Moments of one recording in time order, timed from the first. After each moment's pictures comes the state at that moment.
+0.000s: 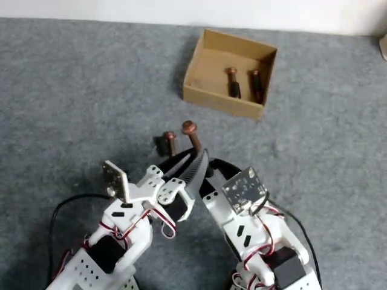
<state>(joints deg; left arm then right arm) 38.0 -97.8 96.0 10.4 33.0 -34.5 -104.8 77.4 49.1 12.8</state>
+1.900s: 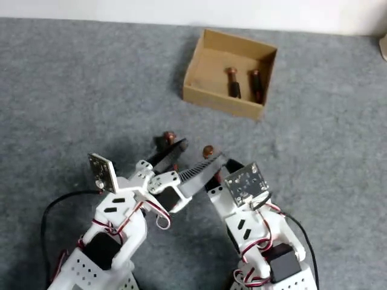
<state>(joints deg) 29.4 -97.3 92.1 13.8 37.3 -29.4 -105.0 83.6 46.0 13.2</state>
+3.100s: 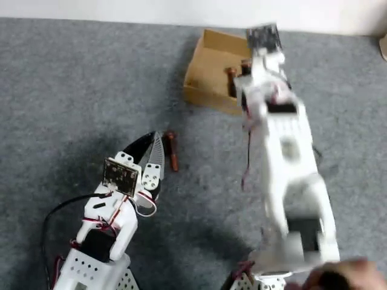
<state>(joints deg) 17.3 -97.2 96.1 17.7 3.2 -8.2 4.7 3.4 35.8 13.7</state>
